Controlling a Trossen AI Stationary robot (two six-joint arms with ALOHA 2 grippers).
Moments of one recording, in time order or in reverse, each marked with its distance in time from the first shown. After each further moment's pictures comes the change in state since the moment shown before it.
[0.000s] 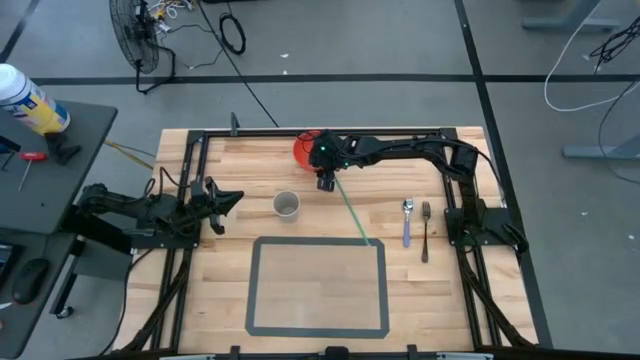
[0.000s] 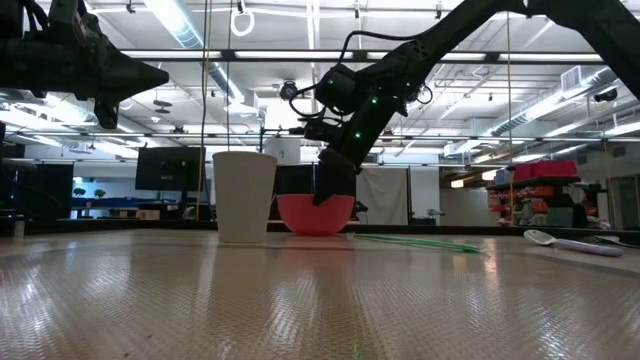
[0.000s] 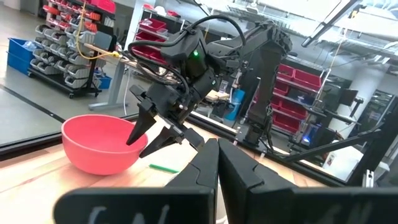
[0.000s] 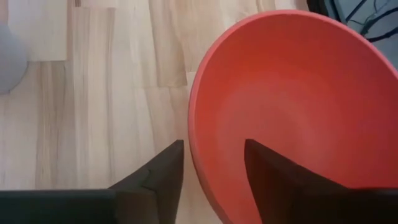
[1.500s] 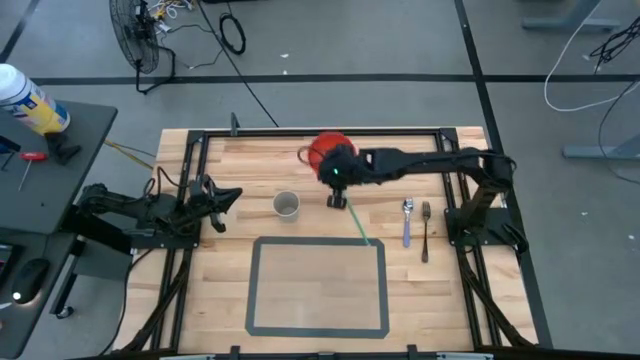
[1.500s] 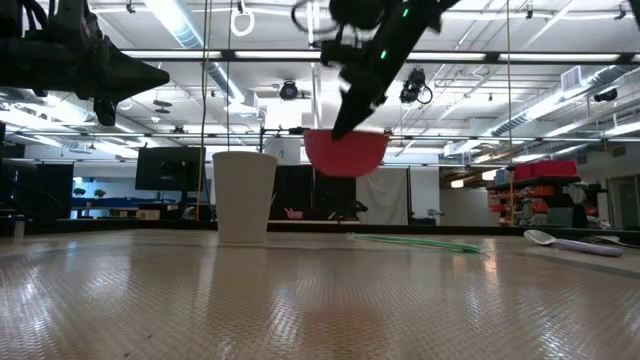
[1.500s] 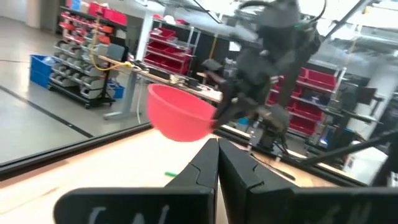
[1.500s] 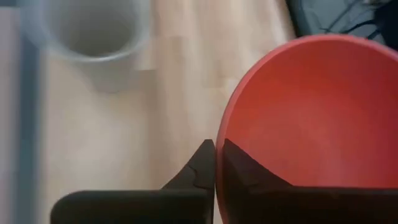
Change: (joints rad) left arm 0.000 0.000 0.000 0.019 -0.042 0.072; right arm 0.246 -0.285 0.000 -0.308 0.207 0.169
